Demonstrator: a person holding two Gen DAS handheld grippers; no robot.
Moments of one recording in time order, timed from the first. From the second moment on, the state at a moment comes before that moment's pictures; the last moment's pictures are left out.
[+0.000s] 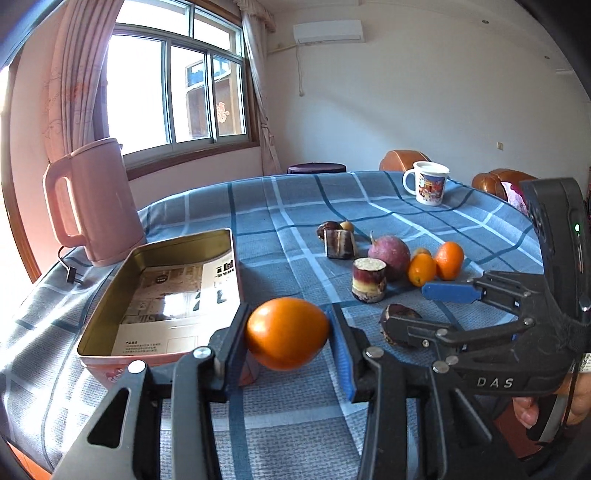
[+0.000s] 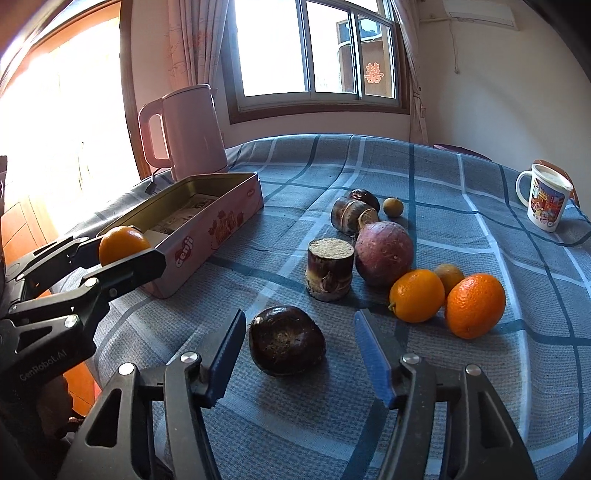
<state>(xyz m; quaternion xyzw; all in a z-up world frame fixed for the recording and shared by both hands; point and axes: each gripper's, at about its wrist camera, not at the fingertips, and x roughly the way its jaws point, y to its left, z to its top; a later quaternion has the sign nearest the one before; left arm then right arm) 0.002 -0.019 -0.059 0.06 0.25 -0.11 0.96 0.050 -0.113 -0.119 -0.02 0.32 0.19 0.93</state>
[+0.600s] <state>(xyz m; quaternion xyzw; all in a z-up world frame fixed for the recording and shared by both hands) 0.008 0.012 -0.050 0.03 0.24 -0.06 0.97 0.049 -0.103 -0.113 -0.02 0.31 0.23 0.92</state>
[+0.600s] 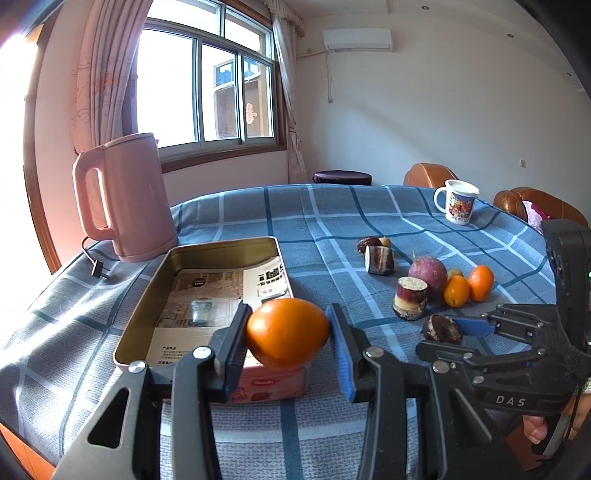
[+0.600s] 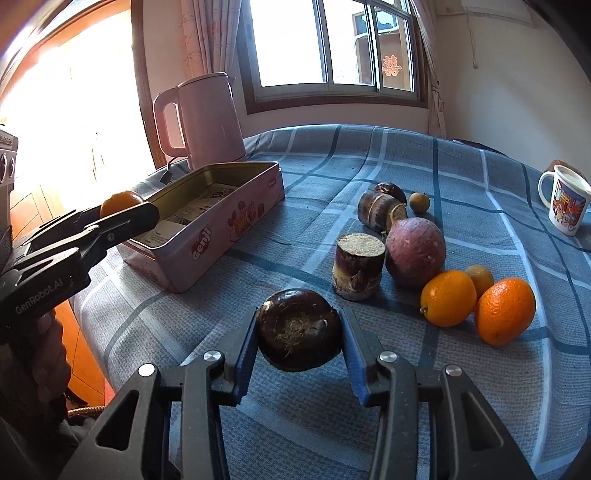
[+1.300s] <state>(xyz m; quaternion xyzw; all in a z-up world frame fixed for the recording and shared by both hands) 0.048 0.041 -0.042 0.03 0.27 0.00 0.96 0.069 -0.067 -0.058 -0.07 0.25 0.25 0.93</state>
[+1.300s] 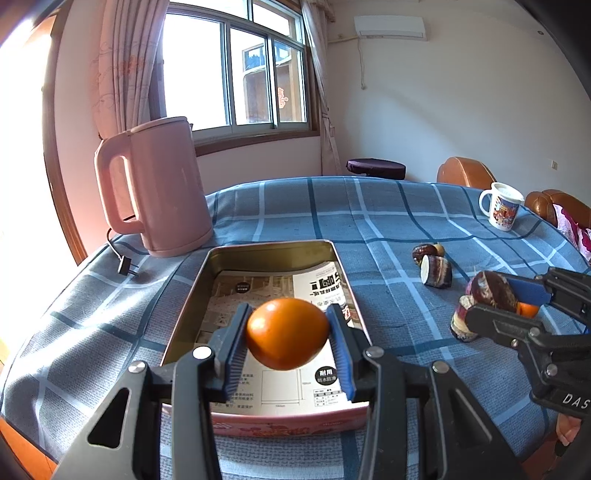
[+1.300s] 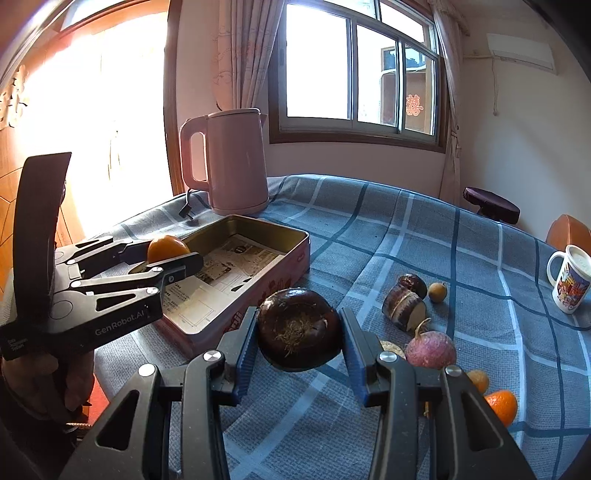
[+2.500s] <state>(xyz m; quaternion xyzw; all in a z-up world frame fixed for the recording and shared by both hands) 0.131 0.078 -0.031 0.05 0.30 0.05 0.95 0.153 -0.013 -0.011 -0.10 0.22 0.27 0.93</state>
